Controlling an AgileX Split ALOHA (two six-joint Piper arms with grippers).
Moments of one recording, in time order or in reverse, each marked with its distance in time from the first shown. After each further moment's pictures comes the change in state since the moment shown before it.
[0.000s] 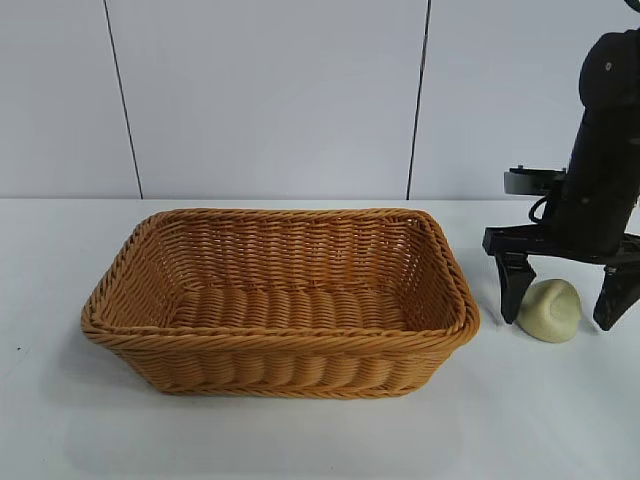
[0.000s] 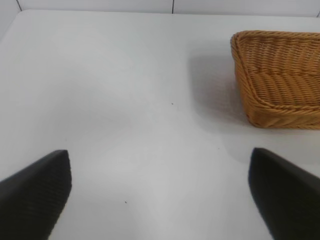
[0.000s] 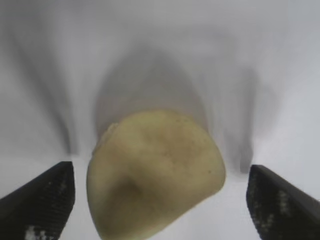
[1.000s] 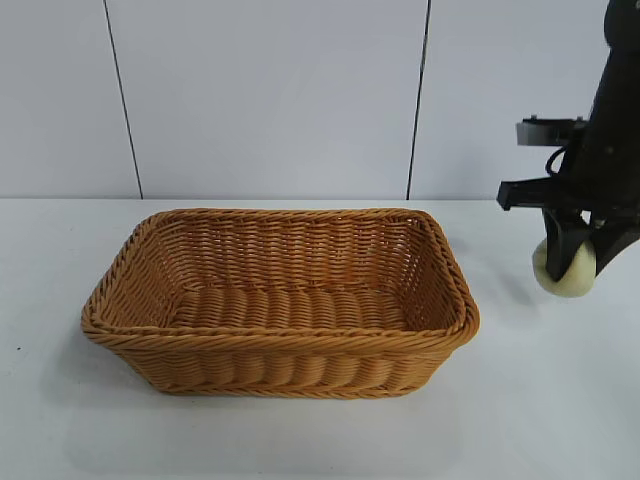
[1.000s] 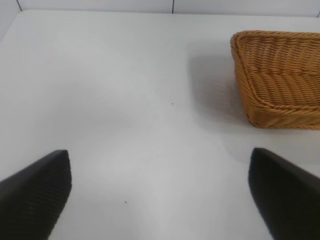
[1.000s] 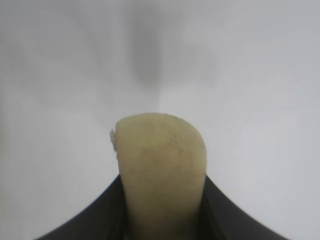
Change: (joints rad) left arm 0.000 0.000 0.000 0.000 0.000 0.000; right arm 0.000 -0.199 0.000 -0.026 0.070 -0.035
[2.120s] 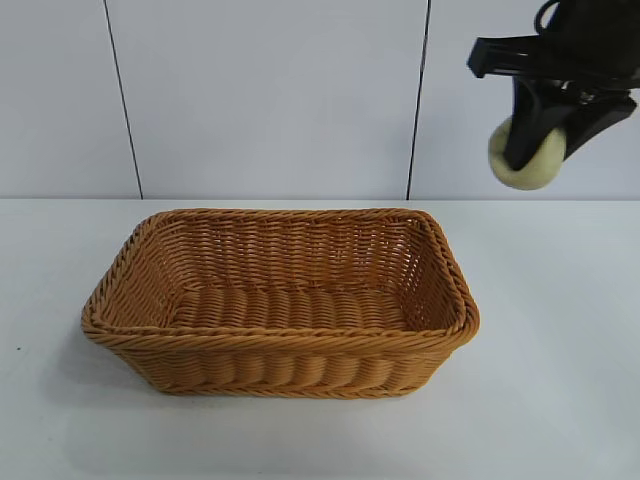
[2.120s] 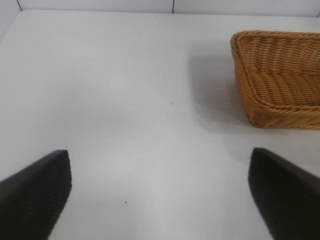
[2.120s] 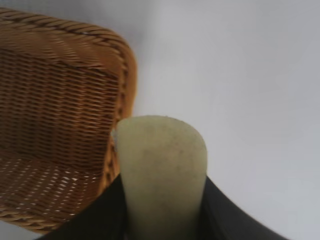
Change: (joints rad) left arm 0.000 0.000 0.000 0.000 0.000 0.000; right arm 0.228 -0.234 0.000 0.053 0.031 0.005
